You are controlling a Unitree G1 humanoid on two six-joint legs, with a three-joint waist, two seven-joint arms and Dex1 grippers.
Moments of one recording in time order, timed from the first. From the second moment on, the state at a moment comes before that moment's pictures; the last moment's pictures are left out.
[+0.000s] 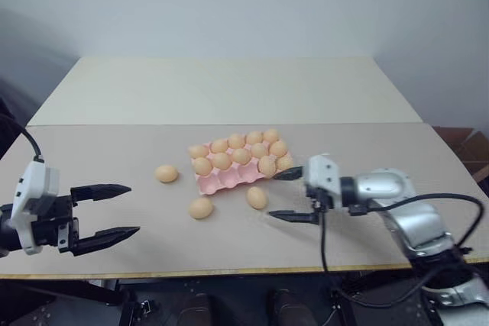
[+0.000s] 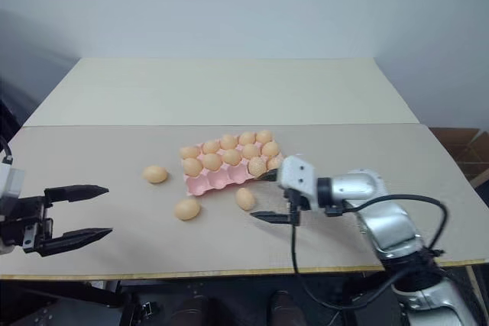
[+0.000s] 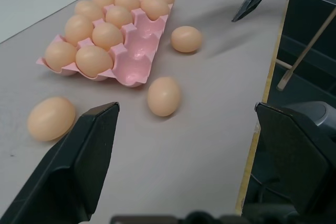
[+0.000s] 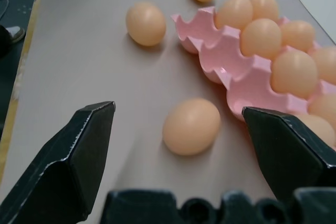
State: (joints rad) left arm 0.21 0.99 0.65 -0.34 -0.74 0.50 -1.33; right arm -0.47 -0.65 0.25 -0.27 0.24 0.38 1.06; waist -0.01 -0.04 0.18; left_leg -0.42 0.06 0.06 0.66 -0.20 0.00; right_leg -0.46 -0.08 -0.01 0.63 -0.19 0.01
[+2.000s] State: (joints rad) left arm 0.21 0.98 0.67 -0.33 -0.71 0.46 -1.29; right arm -0.30 -0.87 -0.21 -0.23 0.49 0.48 1.27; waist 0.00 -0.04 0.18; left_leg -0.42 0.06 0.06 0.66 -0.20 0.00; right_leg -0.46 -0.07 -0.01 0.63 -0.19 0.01
